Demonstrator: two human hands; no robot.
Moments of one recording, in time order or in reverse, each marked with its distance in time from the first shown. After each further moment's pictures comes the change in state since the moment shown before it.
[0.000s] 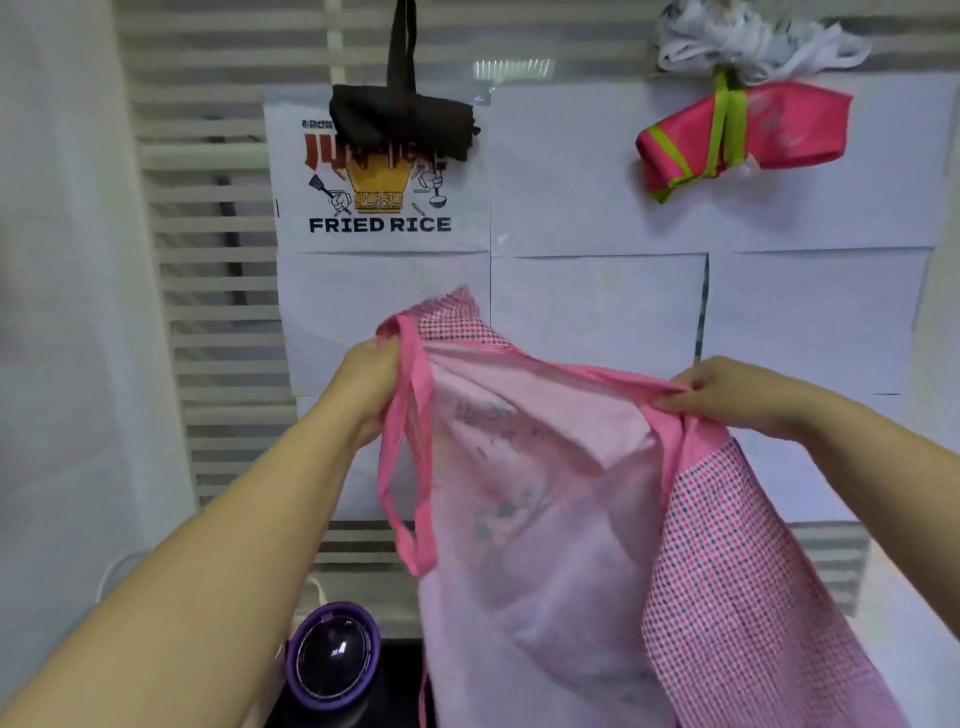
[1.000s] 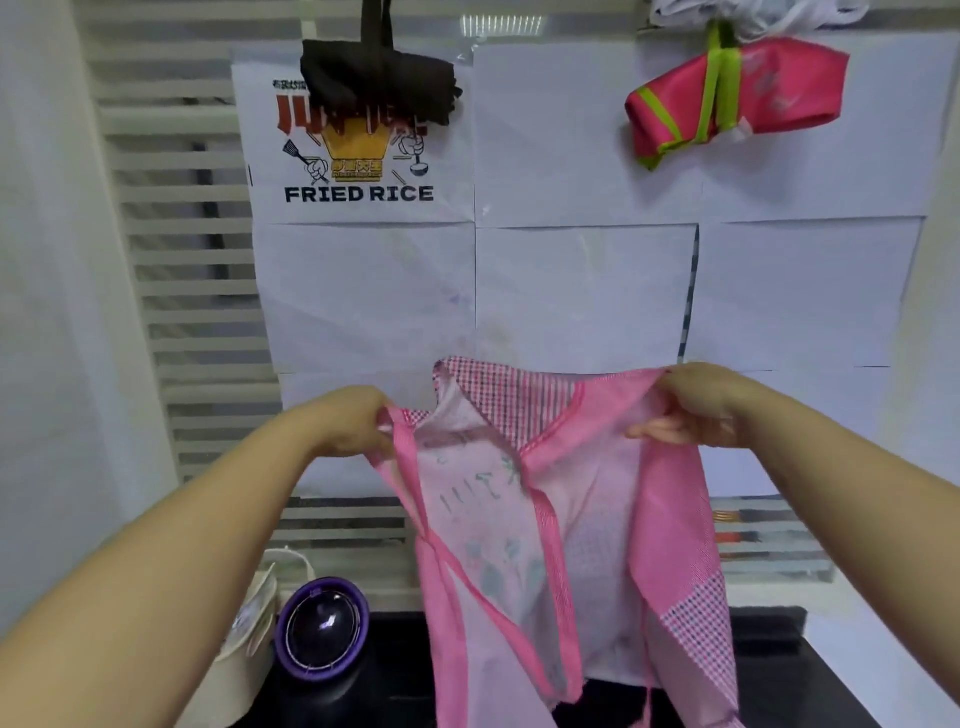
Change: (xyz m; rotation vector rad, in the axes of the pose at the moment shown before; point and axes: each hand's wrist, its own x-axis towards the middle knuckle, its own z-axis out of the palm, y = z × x) left_hand 0.008 -0.041 -0.022 1.242 -0.480 0.154; right_hand 0.004 0.005 0.035 0.731 0.006 0.354
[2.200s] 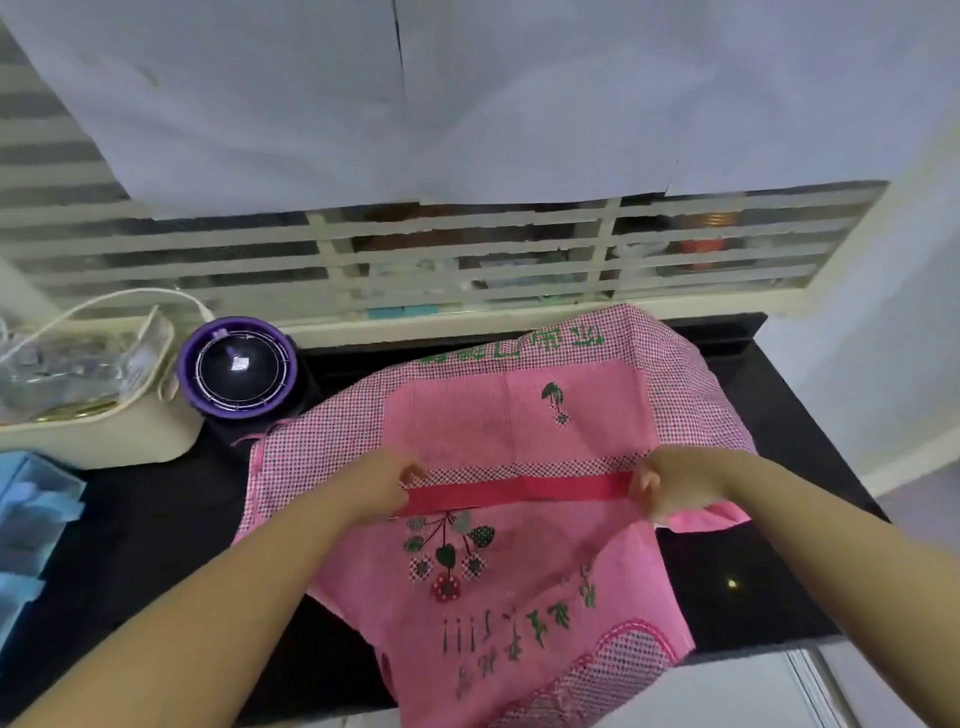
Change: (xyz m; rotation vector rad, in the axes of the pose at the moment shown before) left_hand -0.047 -0.013 0.348 -0.169 -0.625 -0.004; right_hand -0.030 0.317 0.032 -1.114 -0.787 0.346
